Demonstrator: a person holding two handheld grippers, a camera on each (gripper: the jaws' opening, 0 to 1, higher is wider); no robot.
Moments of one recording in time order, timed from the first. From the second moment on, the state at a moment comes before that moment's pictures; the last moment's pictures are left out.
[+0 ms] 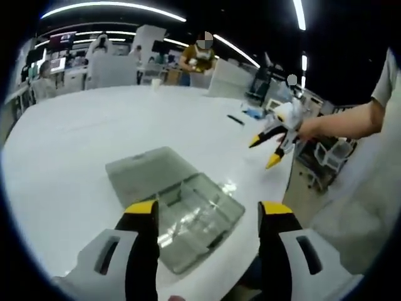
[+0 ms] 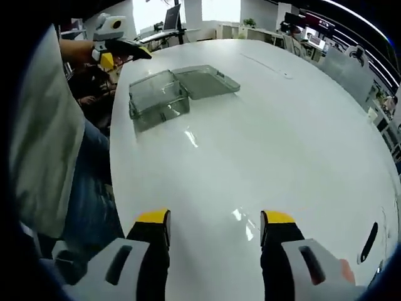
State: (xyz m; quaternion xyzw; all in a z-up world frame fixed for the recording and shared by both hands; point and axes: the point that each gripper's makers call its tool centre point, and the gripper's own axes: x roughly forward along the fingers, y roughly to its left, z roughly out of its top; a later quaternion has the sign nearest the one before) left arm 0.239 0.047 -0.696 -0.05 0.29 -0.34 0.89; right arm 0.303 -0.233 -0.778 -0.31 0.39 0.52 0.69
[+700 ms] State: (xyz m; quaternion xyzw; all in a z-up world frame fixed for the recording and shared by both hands) left arm 0.232 0.048 -0.701 -0.05 0.30 -0.32 0.90; right arm 0.308 -0.248 -0.802 -0.40 0.39 0.56 0.61
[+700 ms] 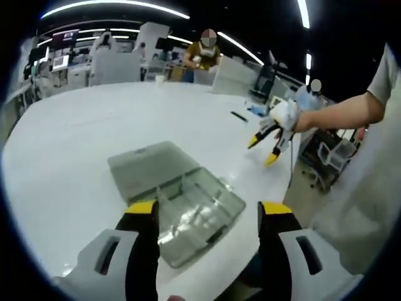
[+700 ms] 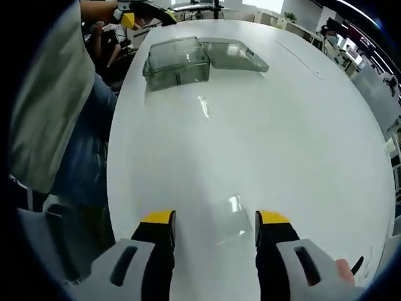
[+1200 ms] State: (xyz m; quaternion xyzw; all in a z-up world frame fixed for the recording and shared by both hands) left arm 0.227 0.047 -0.701 -0.05 0.30 -0.32 0.90; right arm 0.310 -0.252 -0.814 -0.44 0.38 0.59 0.56
